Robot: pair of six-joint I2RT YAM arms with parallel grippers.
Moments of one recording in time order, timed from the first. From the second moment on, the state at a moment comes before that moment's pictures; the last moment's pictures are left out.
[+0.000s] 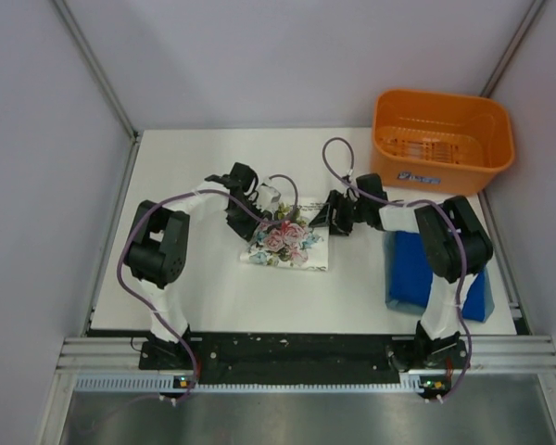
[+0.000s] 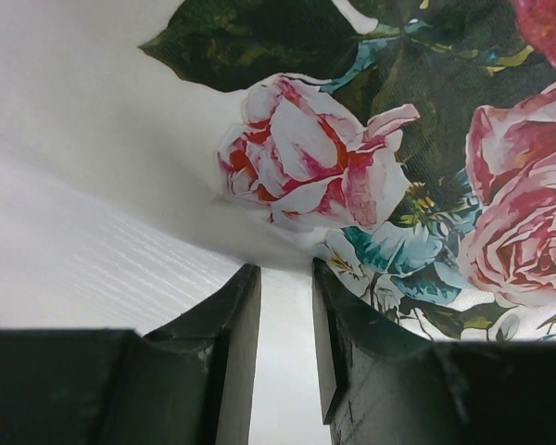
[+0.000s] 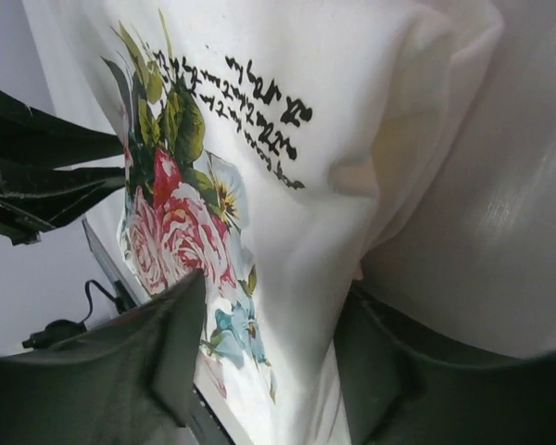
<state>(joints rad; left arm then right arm) -0.39 1.90 1.30 -0.69 0.19 0.39 0.34 1.88 0.97 0.11 -0.64 0.70</state>
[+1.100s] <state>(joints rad) -0.31 1.50 1.18 -0.74 0.30 0.48 0.34 1.50 1.25 -0.99 -0.23 0.11</state>
